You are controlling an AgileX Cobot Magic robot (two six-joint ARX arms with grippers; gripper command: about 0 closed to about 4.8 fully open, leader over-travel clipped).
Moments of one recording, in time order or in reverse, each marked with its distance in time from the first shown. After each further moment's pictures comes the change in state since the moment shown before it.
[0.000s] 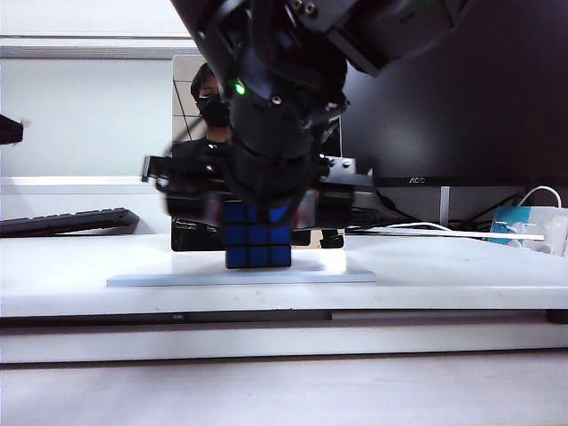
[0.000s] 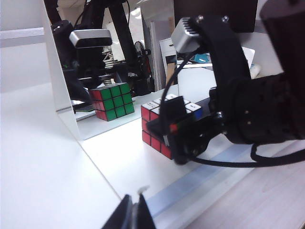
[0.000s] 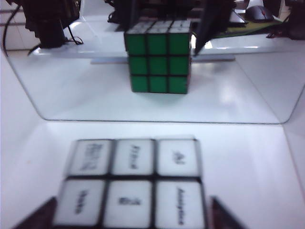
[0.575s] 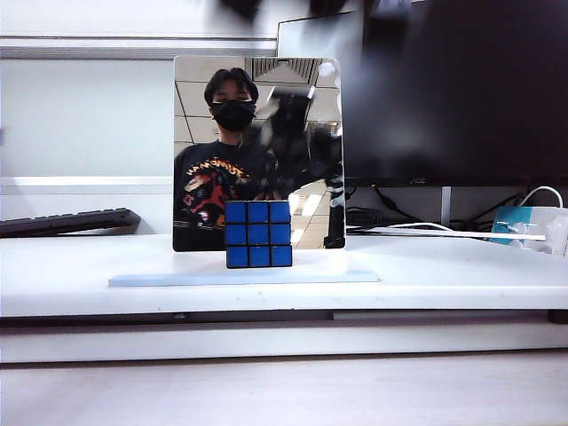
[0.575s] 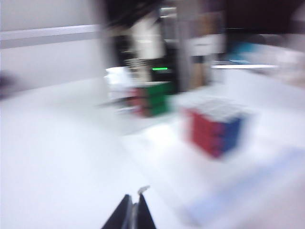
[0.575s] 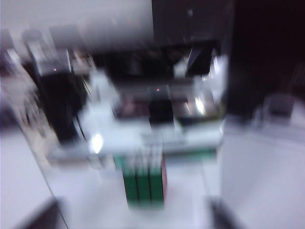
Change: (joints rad) left arm 0.152 0.000 0.000 0.000 0.004 0.000; right arm 0.004 -0.383 0.001 -0.001 0.117 -0.230
